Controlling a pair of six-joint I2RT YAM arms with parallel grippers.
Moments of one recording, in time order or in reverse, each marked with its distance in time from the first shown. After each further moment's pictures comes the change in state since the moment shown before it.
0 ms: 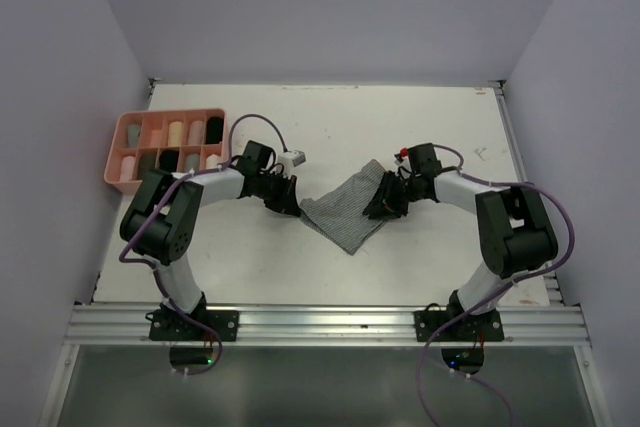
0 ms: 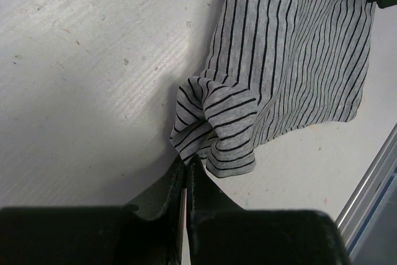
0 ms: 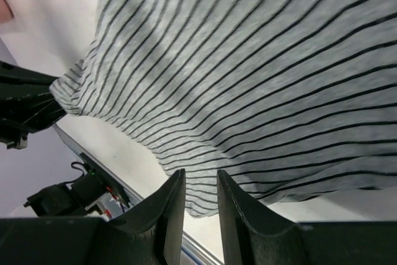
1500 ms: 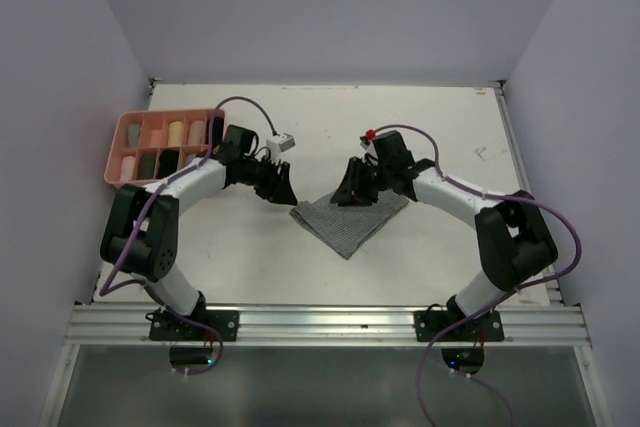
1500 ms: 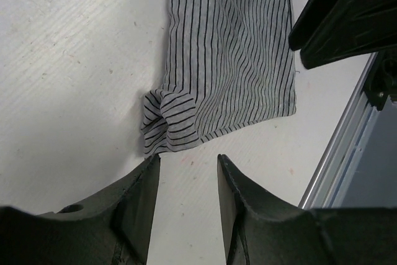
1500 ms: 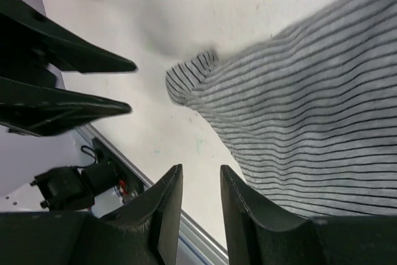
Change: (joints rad) left arm 0.084 -0.163 0.064 -0.179 0.142 0.127; right arm 0.267 -0.084 0.126 0.039 0.106 0.094
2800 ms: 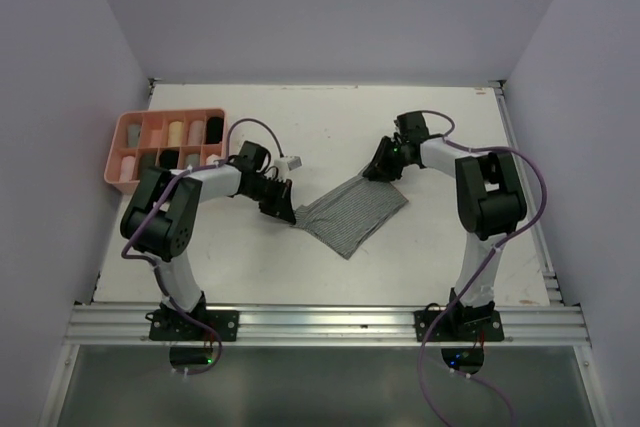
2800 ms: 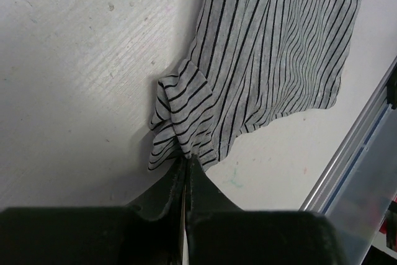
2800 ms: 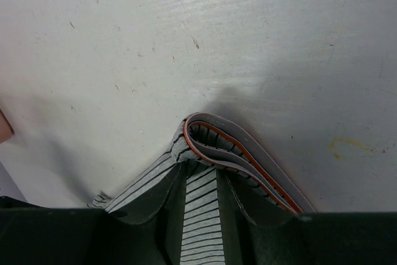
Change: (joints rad) left arm -0.046 0.185 -0.041 0.030 -0.055 -0.100; right arm -0.273 0.367 0.271 -0.054 0.152 -0.089
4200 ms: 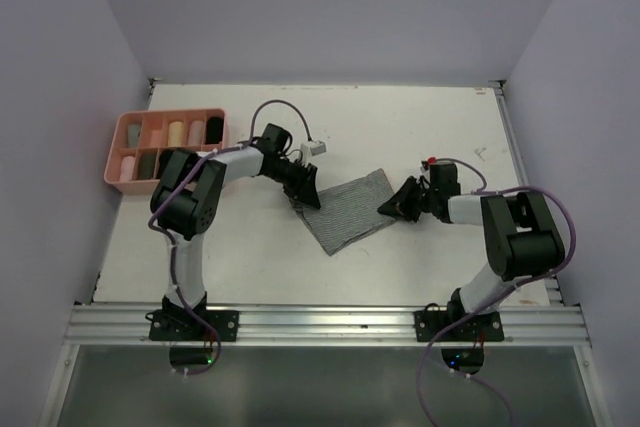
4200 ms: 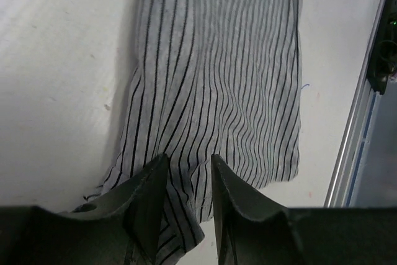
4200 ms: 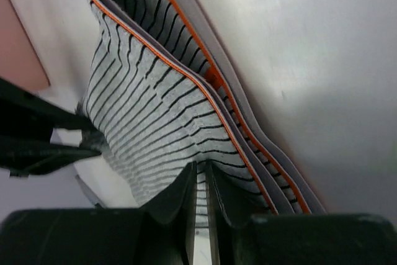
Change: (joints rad) left arm -0.075 0.208 0.267 0.001 0.161 0.139; right arm -0.110 -0.288 -0.576 0.389 -0.208 0.094
